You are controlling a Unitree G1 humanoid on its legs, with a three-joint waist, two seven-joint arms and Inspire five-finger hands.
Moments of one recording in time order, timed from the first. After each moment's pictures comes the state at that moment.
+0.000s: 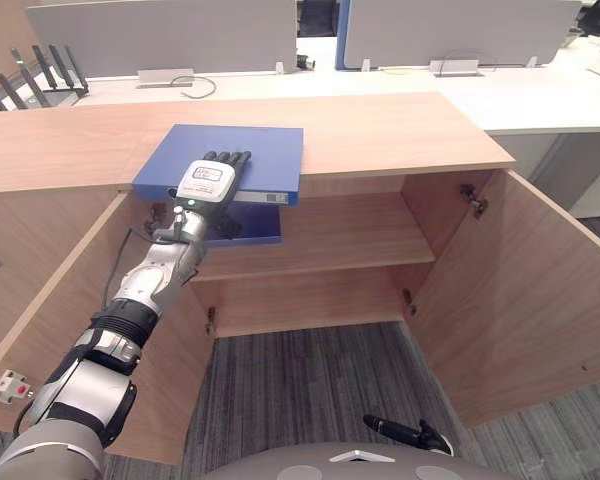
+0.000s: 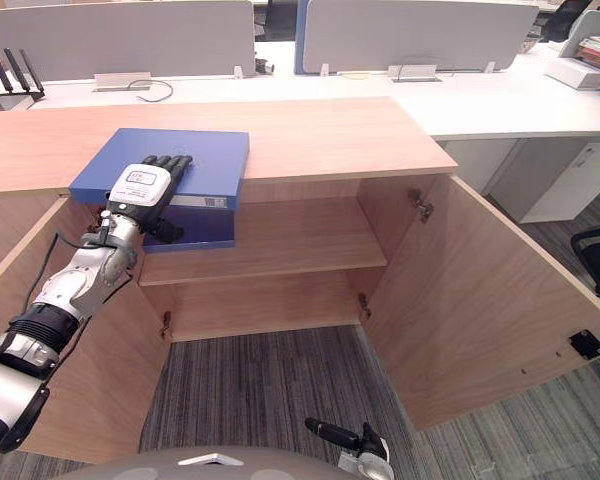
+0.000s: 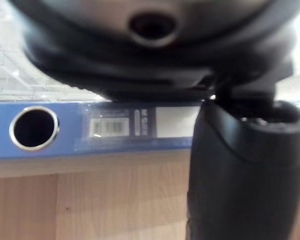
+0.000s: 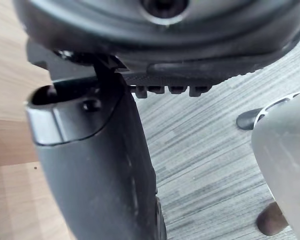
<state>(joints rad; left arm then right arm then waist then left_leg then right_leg) -0.56 0.60 -0.39 0.52 0.92 -0.03 0.25 0.12 0.00 -0.27 1.07 0.08 -0.03 -0.12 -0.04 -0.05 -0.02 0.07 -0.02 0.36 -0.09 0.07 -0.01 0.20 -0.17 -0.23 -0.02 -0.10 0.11</state>
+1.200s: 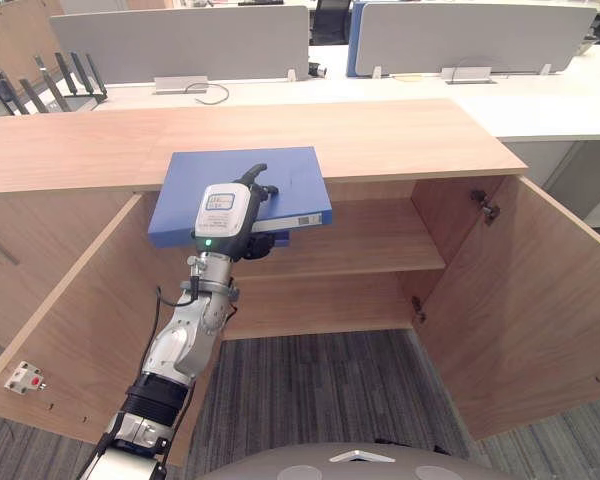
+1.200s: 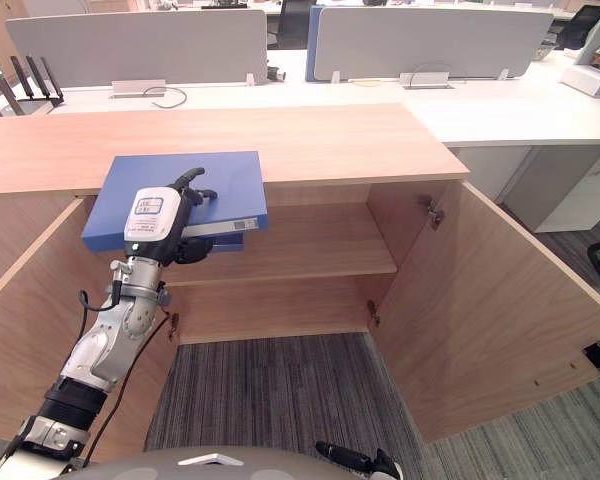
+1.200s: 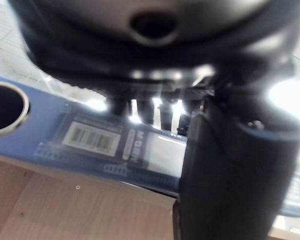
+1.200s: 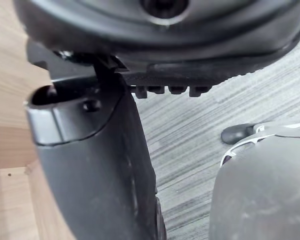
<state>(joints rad) -0.14 0.33 -0.21 0.05 0.94 -0.06 0.34 0.13 -0.04 -0.30 1.13 0.04 -0.01 -0.13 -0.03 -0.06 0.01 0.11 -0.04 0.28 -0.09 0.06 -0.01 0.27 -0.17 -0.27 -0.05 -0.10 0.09</state>
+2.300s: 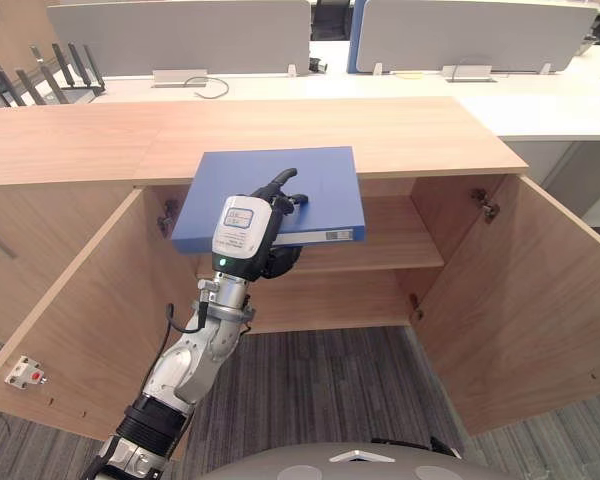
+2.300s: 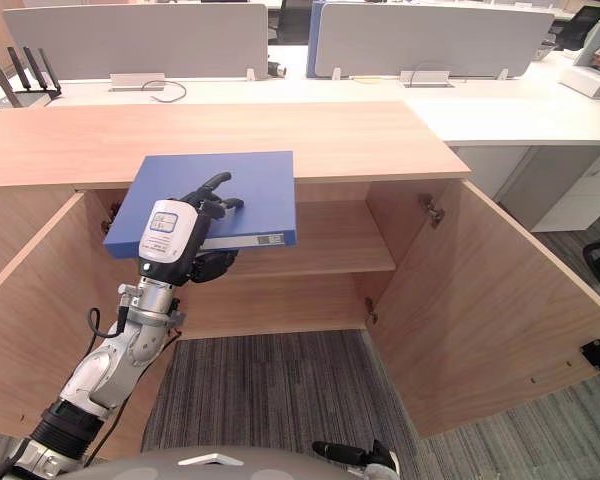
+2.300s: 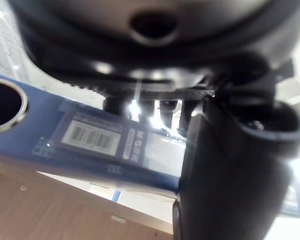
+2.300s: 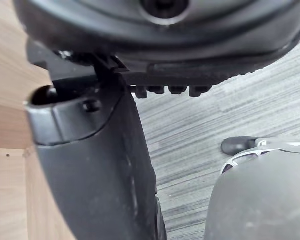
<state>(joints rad) -0.06 0.38 -0.36 -0.09 0.90 -0.13 0.48 0.08 -0.07 -0.17 1.20 0.05 -0.03 -0.17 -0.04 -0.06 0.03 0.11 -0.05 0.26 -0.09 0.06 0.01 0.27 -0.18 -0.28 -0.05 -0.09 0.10</state>
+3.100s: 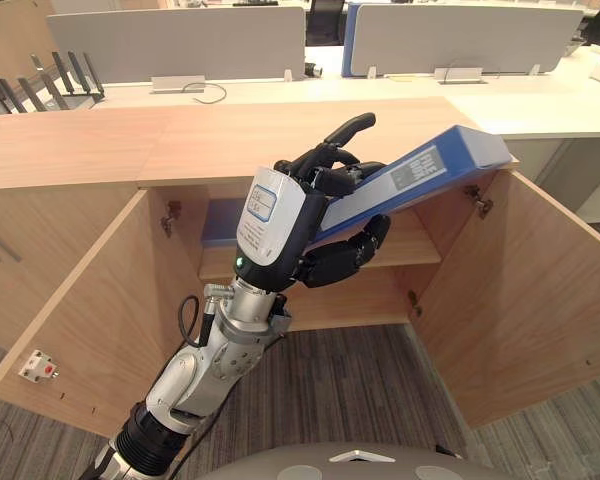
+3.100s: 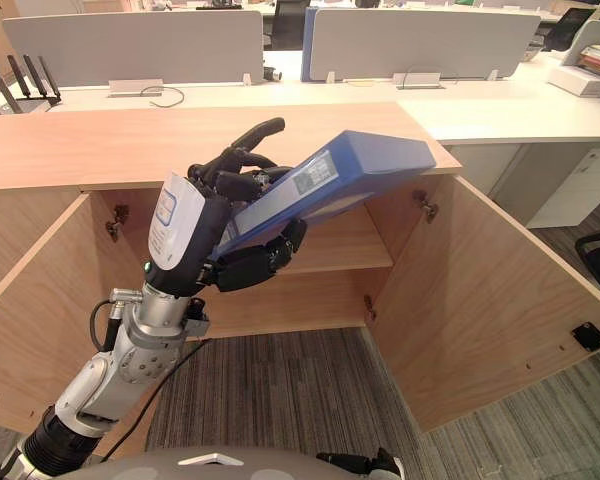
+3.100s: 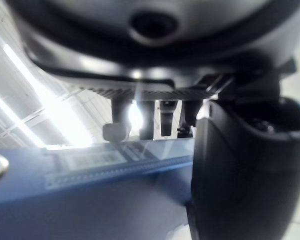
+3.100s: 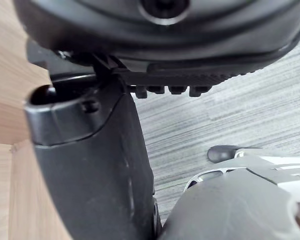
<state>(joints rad) -0.07 0.38 -0.47 -0.48 0.73 -0.22 0.48 0.07 -0.11 -0.11 1.26 0.05 -0.04 -0.18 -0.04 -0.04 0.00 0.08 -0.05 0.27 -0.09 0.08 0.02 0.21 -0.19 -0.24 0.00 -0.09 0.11</state>
